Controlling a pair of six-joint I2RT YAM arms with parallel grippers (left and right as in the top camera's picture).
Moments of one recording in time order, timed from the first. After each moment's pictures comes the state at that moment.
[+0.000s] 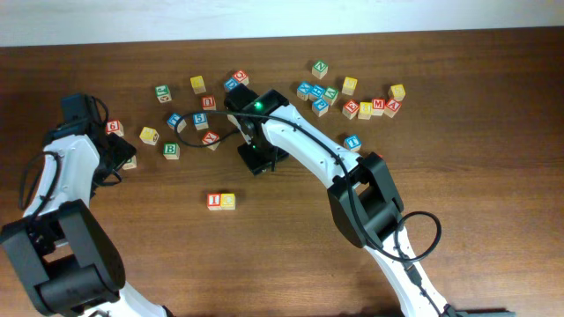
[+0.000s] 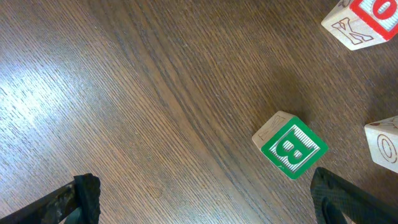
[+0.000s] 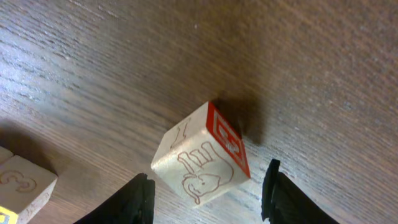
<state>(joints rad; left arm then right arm) 0.31 1.85 1.33 -0.80 -0.26 -0.57 0.67 2.45 2.16 -1.21 -0.08 0.13</state>
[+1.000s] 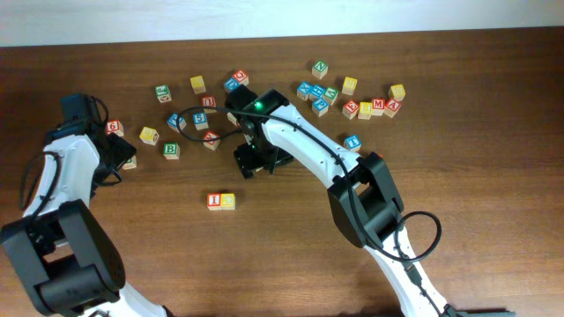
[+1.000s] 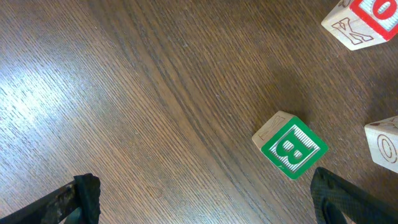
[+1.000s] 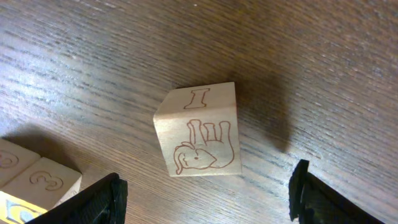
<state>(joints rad) 0.31 1.85 1.33 -0.80 -0.26 -0.57 0.67 2.45 2.16 -1.24 -0.14 0.26</state>
